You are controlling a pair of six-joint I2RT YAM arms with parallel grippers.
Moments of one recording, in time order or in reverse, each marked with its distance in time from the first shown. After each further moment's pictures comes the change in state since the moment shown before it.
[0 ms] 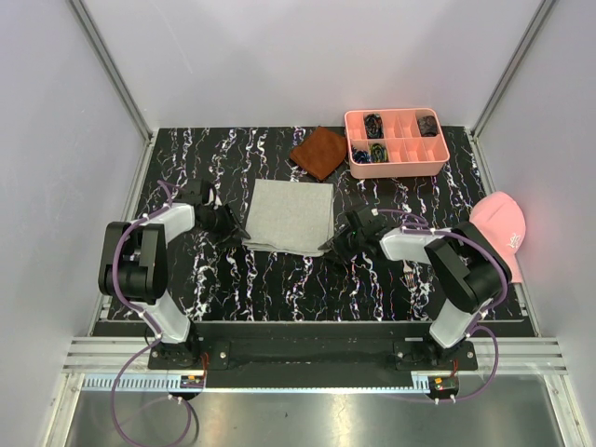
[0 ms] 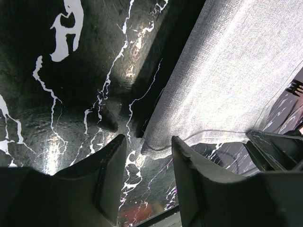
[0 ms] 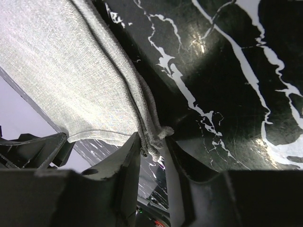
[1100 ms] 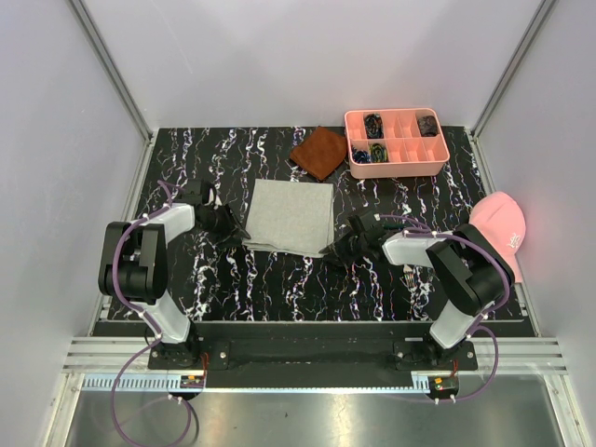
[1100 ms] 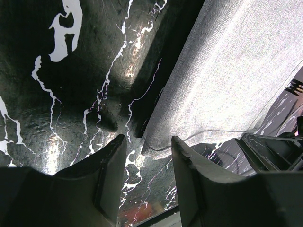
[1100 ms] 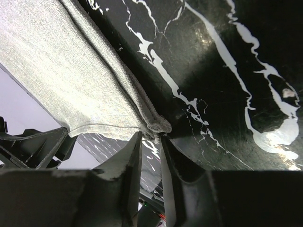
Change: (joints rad) left arm -0.001 0.000 -0.001 0.002 0.002 0.000; right arm 0.000 -0.021 -0.057 0.049 -0.031 0.049
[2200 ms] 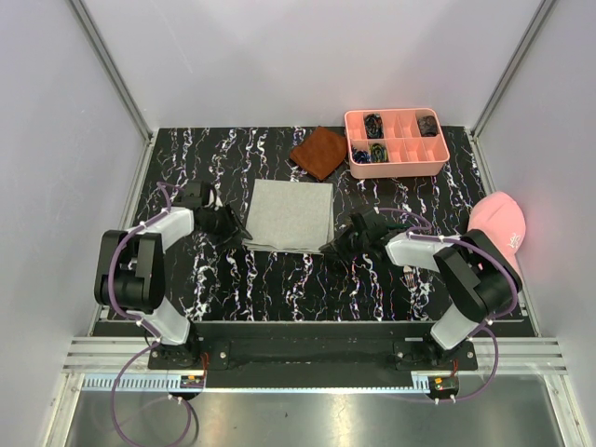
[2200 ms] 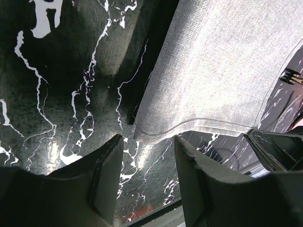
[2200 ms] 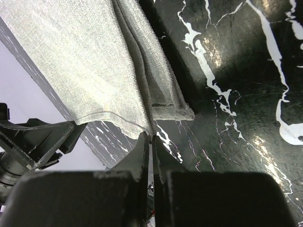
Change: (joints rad) left arm -0.016 -0.069 -0.036 -0.002 0.005 -0.005; right arm 0.000 -0.053 0.001 0.013 0.000 -0.080
